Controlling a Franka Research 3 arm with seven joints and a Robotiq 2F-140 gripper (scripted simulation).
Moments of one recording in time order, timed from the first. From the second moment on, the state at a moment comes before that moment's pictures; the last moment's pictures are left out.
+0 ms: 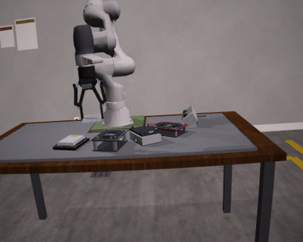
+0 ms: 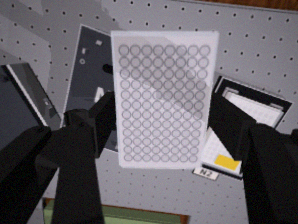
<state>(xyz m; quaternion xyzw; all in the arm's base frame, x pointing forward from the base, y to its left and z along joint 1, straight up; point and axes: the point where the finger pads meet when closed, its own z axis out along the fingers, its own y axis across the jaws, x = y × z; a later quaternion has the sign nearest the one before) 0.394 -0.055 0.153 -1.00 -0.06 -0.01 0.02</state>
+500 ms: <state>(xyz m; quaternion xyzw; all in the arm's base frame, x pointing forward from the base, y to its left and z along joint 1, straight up) 0.332 0.144 0.149 -0.97 -0.24 0.00 0.00</state>
